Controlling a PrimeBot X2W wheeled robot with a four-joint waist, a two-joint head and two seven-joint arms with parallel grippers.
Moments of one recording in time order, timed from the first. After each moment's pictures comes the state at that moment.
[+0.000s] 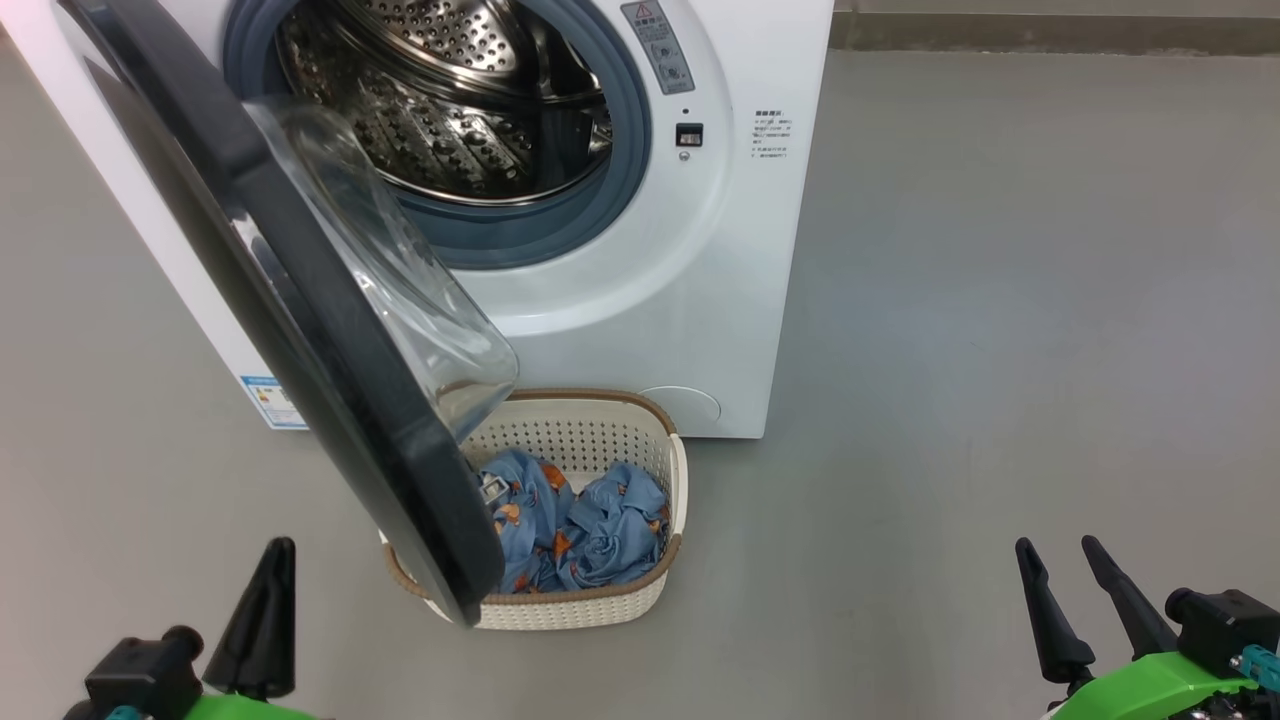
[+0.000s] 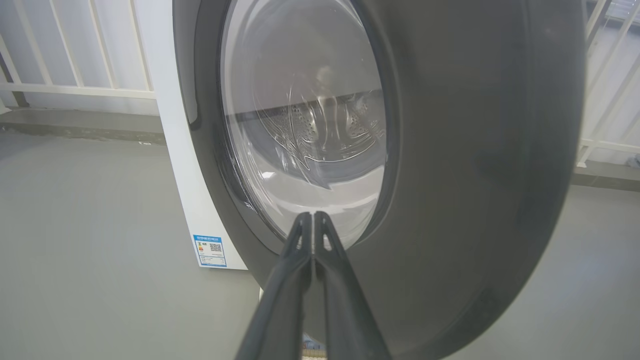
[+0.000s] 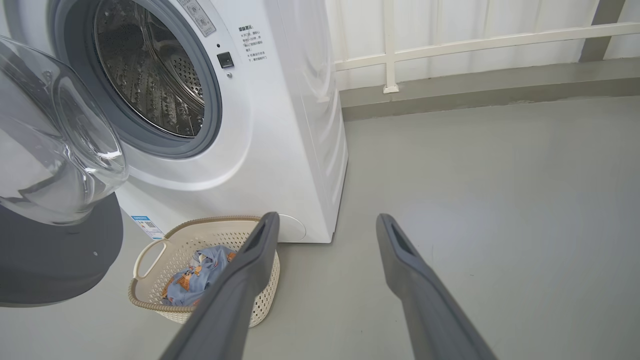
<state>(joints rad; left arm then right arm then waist) -0.02 0.14 -0.05 0.19 -0.33 -0.13 -0.26 -0.04 -0.22 0.01 0.35 0.41 0.13 -0.25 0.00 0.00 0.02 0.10</state>
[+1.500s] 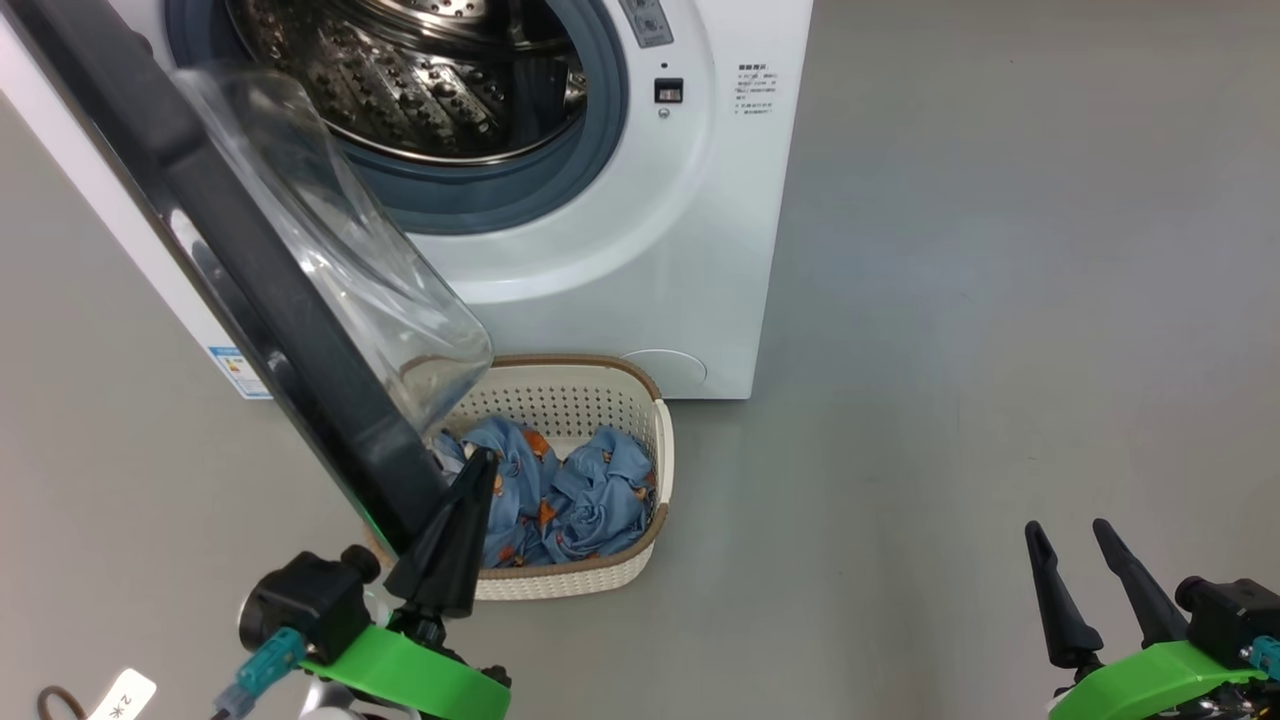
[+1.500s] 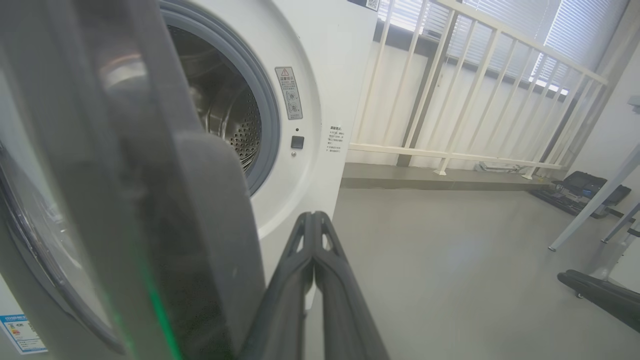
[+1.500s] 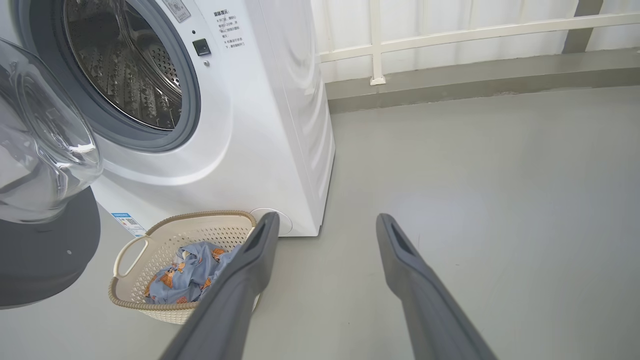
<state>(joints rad) -0.15 0.06 -0.28 0.10 -0.34 -0.13 -0.26 -0.05 -0.21 -0.02 0.32 0.38 0.13 -0.25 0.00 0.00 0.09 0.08</state>
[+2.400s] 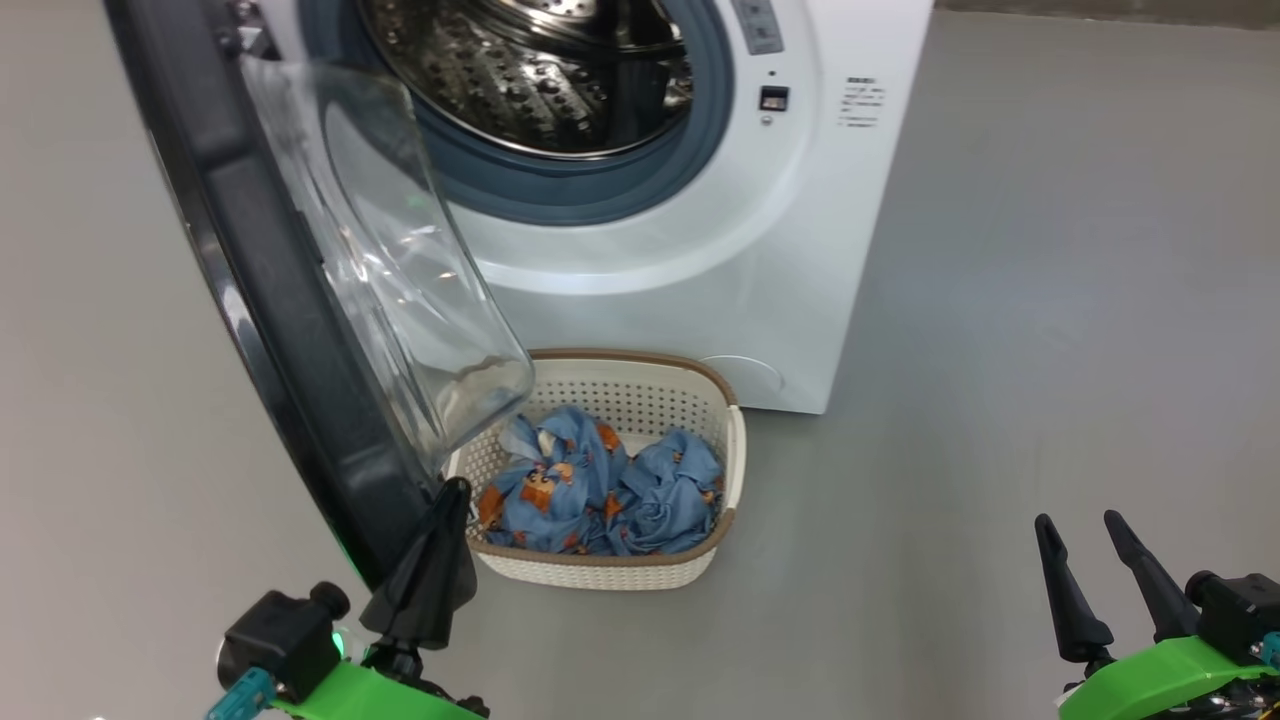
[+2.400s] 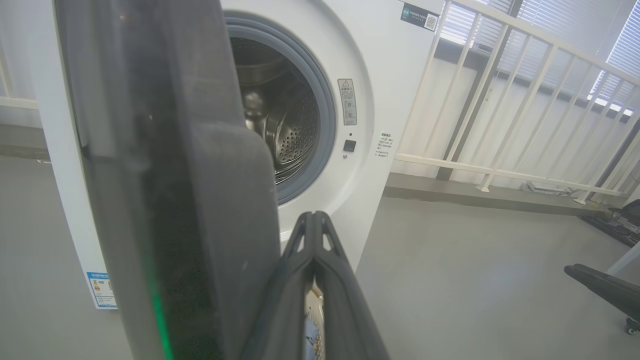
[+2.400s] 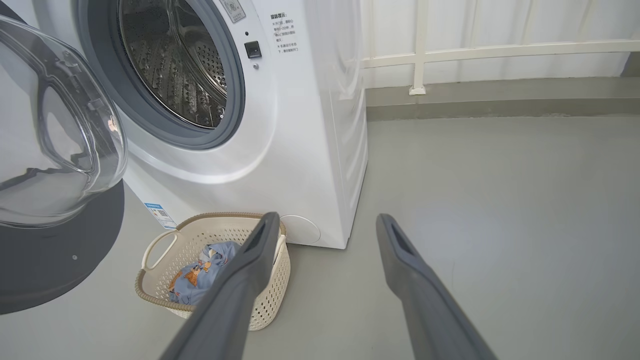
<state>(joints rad) -0.08 0.03 -0.20 0.08 -0.33 -0.14 -0.26 -0.05 -0.21 -0.03 0.30 0.35 0.13 -0.25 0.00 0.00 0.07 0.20</state>
